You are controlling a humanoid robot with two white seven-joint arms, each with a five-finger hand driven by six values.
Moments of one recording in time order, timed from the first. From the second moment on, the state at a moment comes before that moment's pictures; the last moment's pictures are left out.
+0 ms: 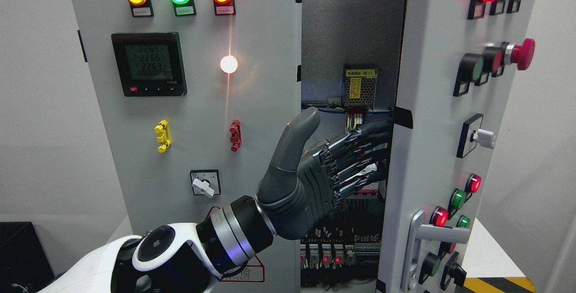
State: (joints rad) left arm -1.25 0.56 -1.06 -2.00 1.43 -0.02 0.15; right arm 0.13 0.12 0.00 -0.13 0.00 0.00 0.12
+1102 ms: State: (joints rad) left arm -1.30 0.44 -1.09 -1.98 1.43 0.00 0.16; right arm 0.13 0.12 0.00 -0.13 0.00 0.00 0.12
